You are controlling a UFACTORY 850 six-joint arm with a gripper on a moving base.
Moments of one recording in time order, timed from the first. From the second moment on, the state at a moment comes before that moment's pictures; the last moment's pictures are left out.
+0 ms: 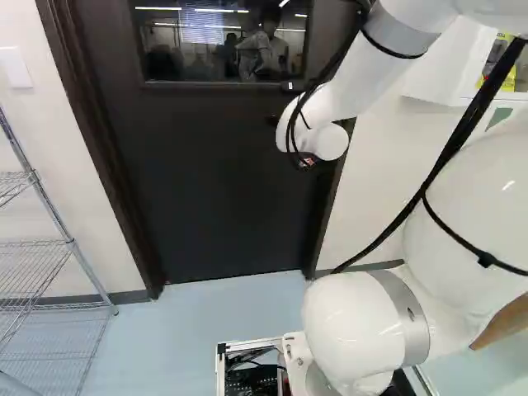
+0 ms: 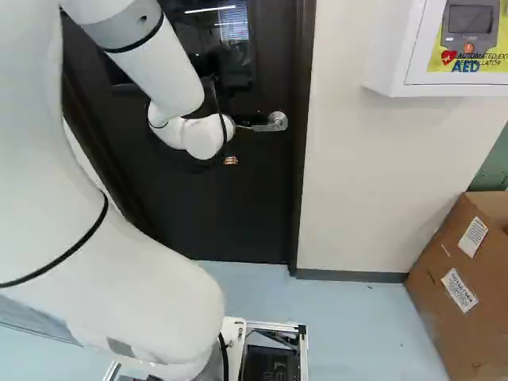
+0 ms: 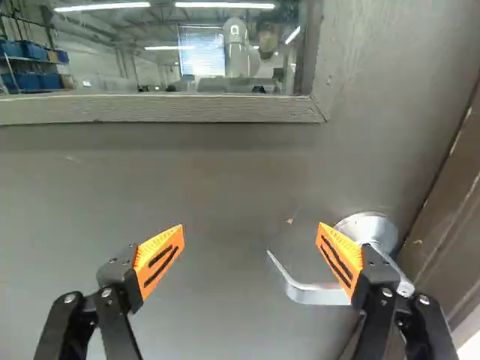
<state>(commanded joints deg) -1.5 6.4 -33.8 0.0 43.4 0.0</state>
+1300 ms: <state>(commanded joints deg) -1.4 -1.5 -34.7 0.0 42.2 0.0</state>
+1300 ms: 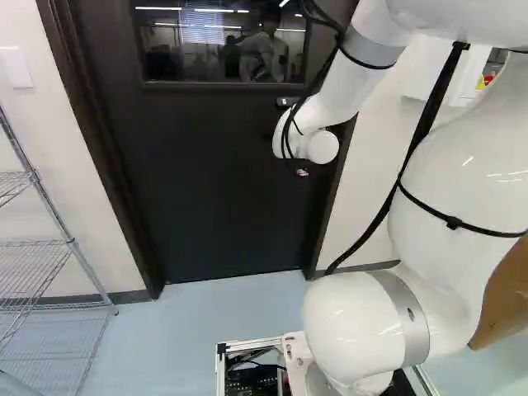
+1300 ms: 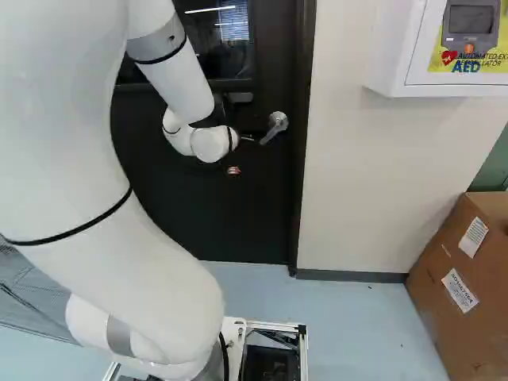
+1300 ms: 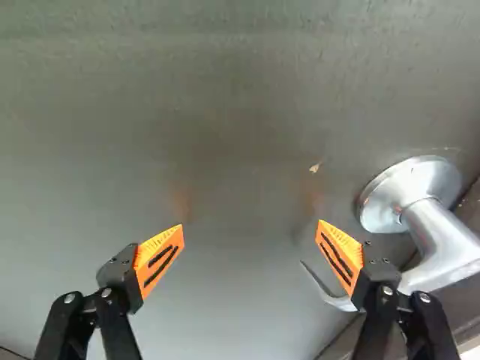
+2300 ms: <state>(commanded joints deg) -1.4 -7.9 -34.6 0.0 42.2 0.0</state>
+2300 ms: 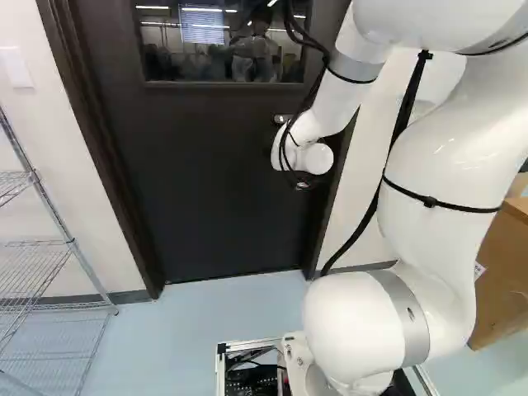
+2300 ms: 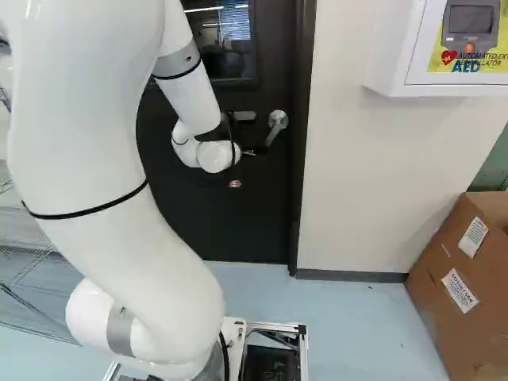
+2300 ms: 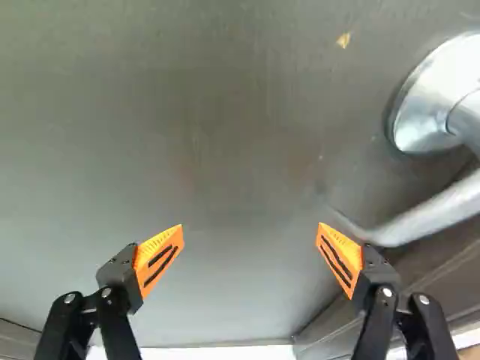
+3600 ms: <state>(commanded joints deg) 0.7 -17.7 -44.3 16.7 42.2 0.0</state>
